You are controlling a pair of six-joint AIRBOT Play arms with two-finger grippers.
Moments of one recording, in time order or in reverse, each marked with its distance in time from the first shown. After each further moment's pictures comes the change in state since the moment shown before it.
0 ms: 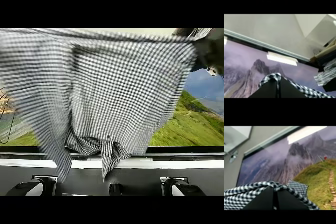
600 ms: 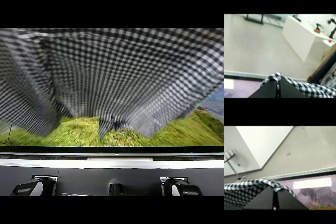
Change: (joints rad) left arm 0.117 0.365 0.095 -0.030 -0.126 0.100; right arm 0.000 0.423 -0.005 0.036 -0.087 -0.197
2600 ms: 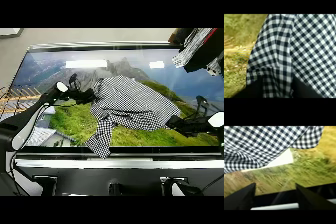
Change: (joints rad) left arm -0.406 -1.188 -0.216 -0.245 0.145 0.049; right arm -0.143 -0.346 -0.808 -0.205 0.164 -0.069
